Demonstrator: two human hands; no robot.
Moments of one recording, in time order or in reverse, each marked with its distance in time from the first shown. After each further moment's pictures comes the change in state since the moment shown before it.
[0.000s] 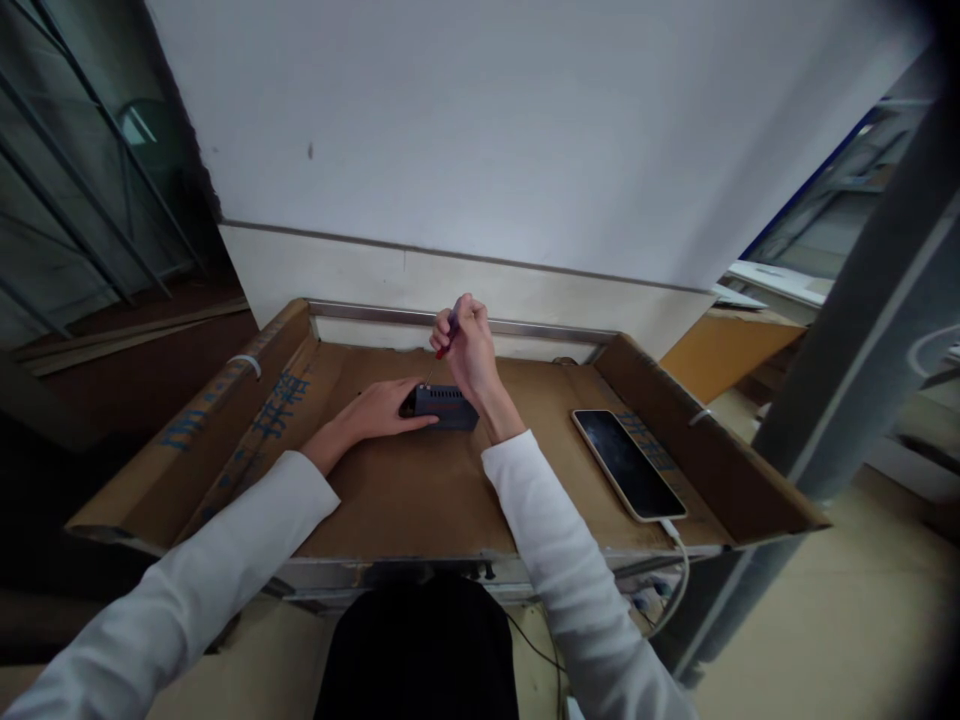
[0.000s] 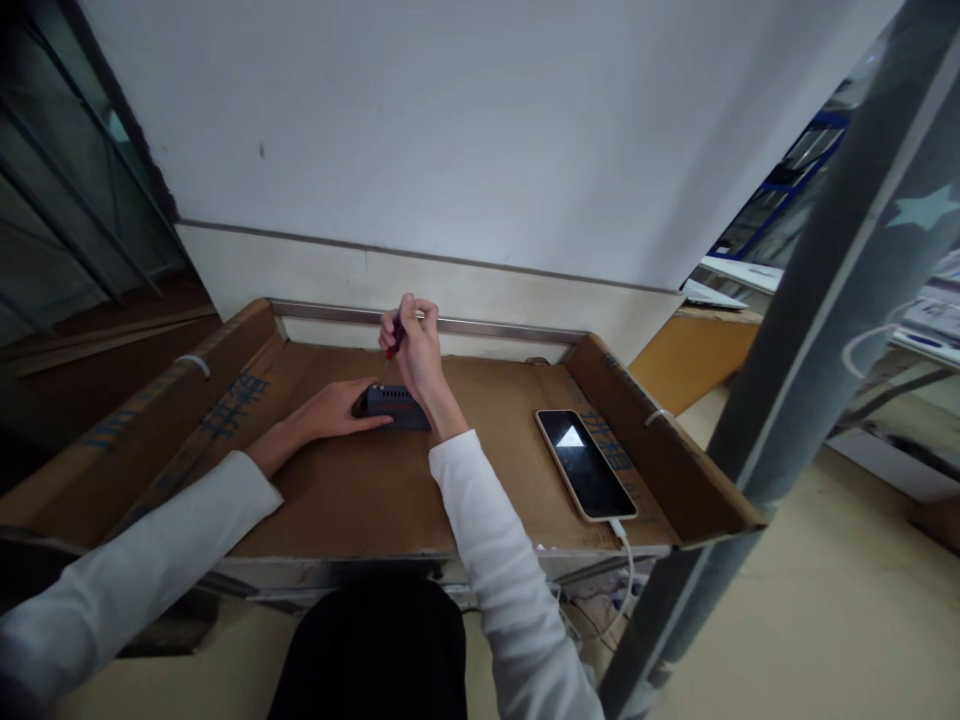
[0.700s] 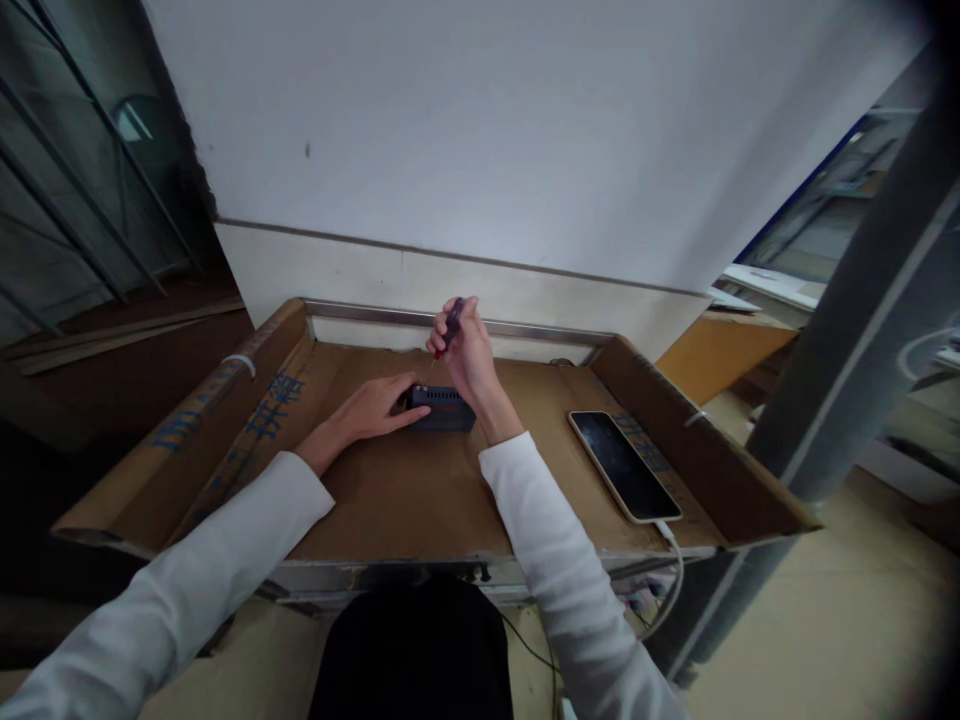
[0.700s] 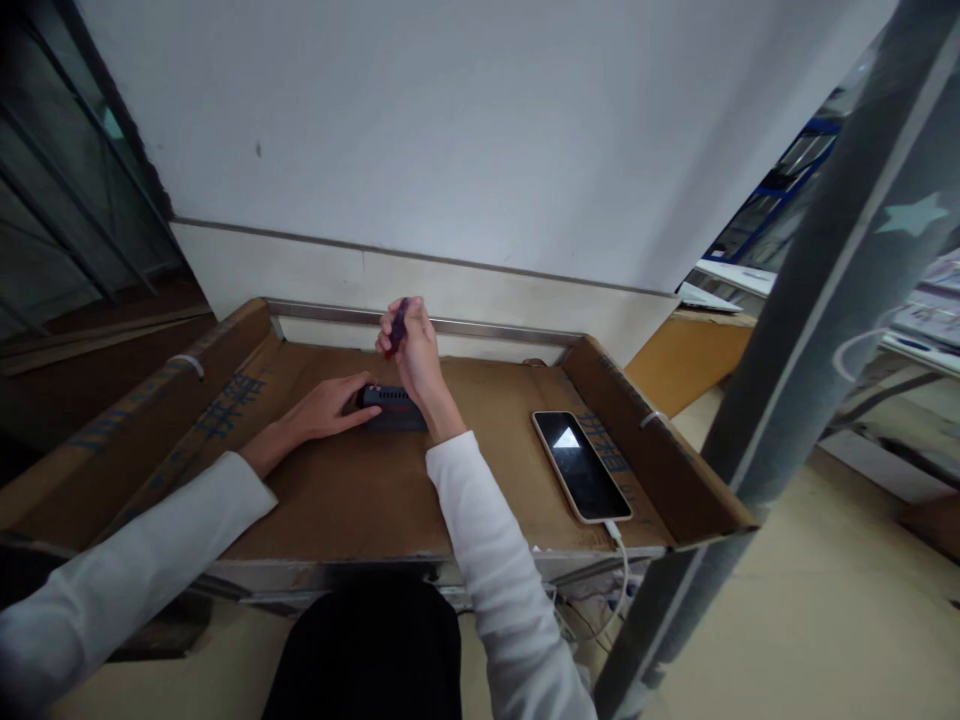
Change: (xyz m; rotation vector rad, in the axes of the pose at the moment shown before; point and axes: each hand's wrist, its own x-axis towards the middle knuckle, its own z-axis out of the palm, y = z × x) left_hand -0.002 0.000 -0.007 -0.031 0.038 0.052; right_hand -0.001 -0.001 -0.003 -0.044 -0.037 0.033
